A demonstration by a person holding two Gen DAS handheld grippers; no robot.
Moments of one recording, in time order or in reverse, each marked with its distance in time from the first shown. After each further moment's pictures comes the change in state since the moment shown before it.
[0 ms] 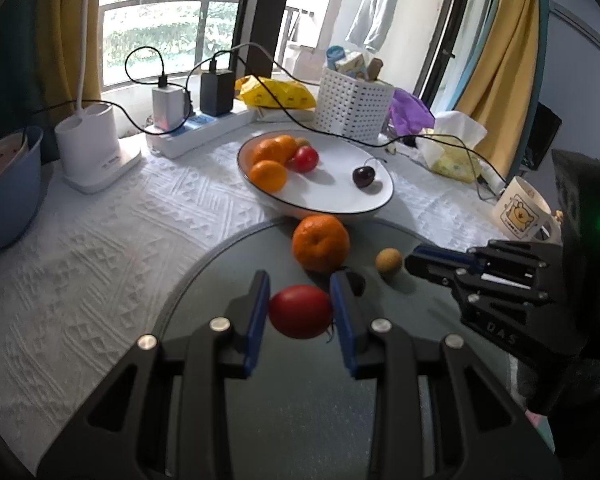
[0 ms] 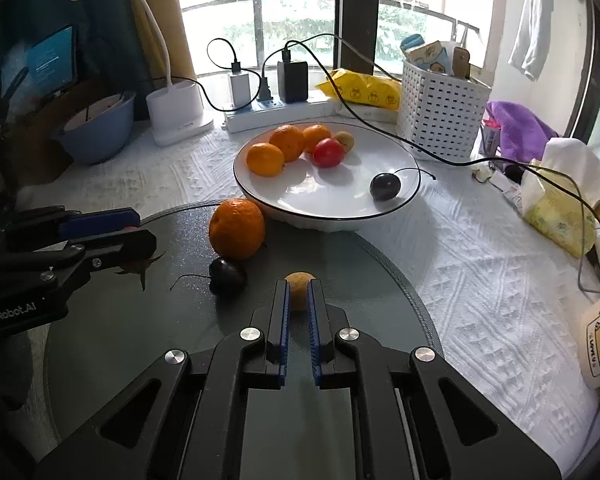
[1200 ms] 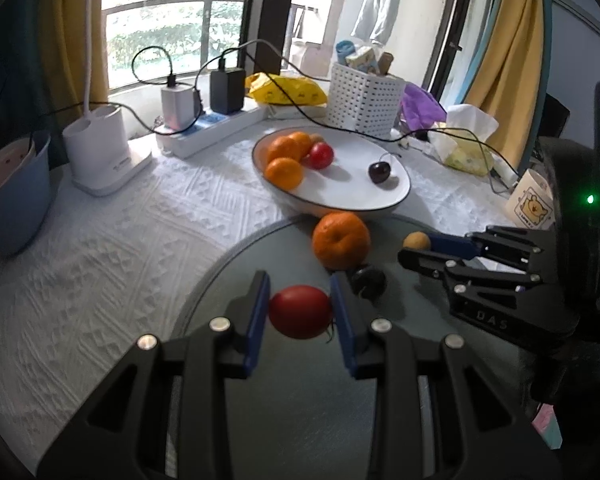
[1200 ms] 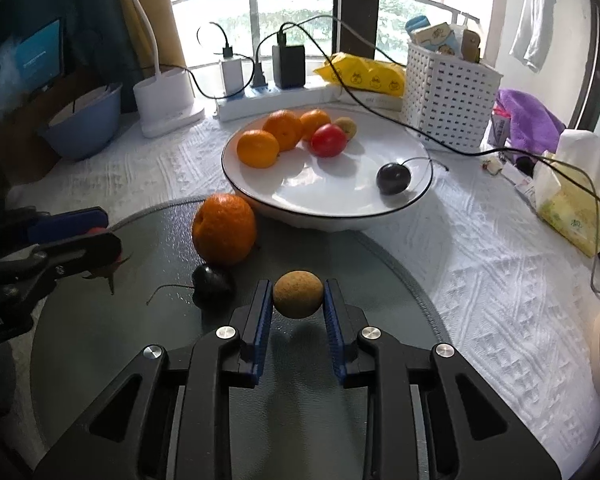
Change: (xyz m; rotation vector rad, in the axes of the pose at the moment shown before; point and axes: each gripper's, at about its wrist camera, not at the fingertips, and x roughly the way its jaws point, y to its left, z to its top) left arm 0.006 0.005 0.004 0.028 0.015 0.042; right arm 0.022 -0.003 0.009 0.010 0.023 -0.004
